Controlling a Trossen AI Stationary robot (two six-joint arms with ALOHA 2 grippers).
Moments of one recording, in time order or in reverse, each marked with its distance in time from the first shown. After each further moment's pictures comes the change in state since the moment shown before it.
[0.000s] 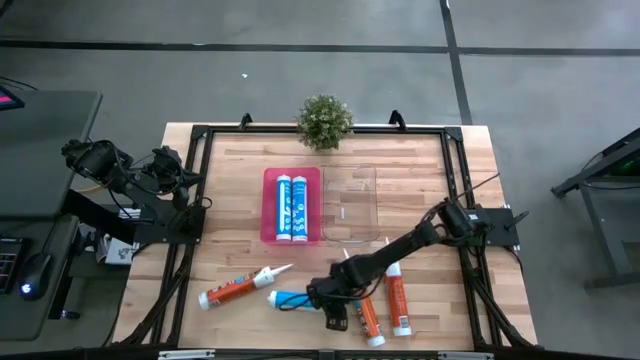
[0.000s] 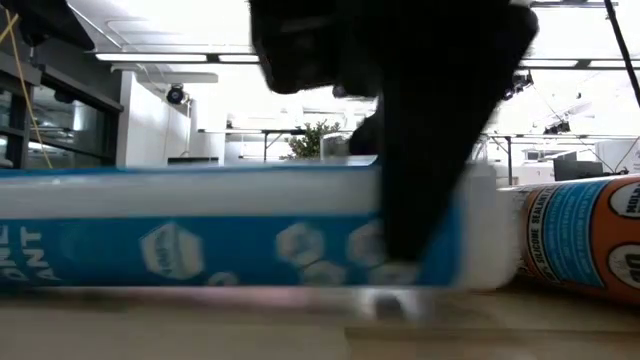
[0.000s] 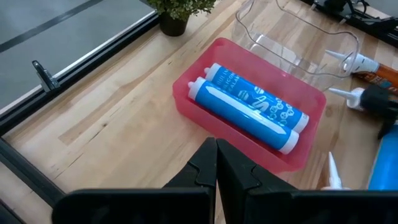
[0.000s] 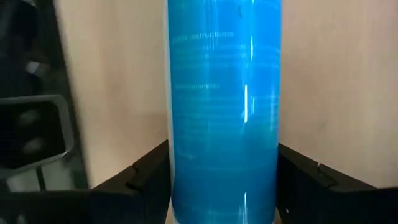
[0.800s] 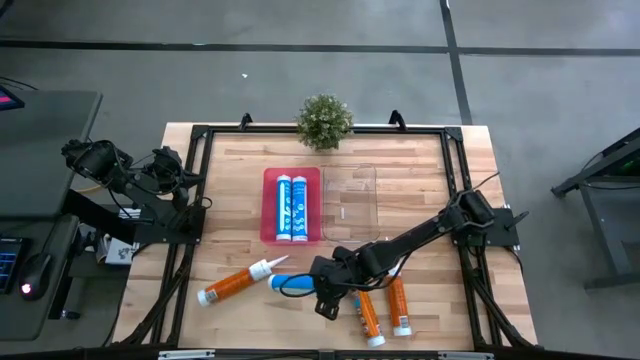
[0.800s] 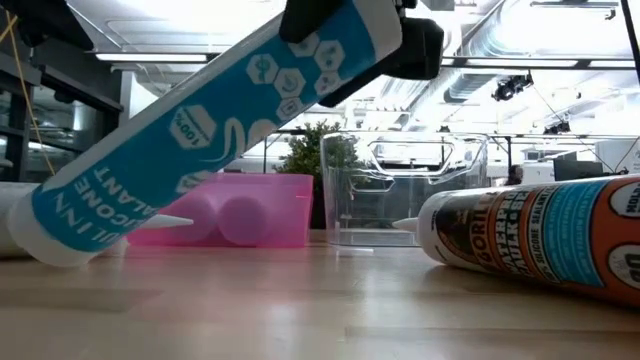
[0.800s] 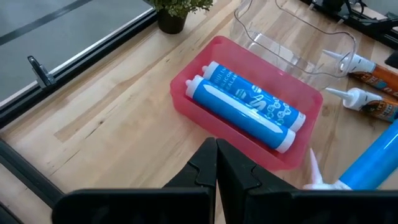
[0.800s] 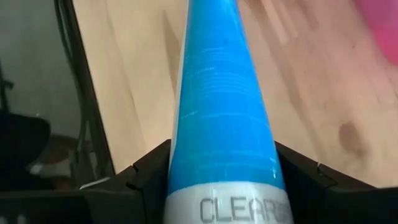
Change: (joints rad) left arm 0.000 0.000 0.001 0.002 0.010 -0.015; right arm -0.009 -0.172 0.003 -0.013 0.261 0.200
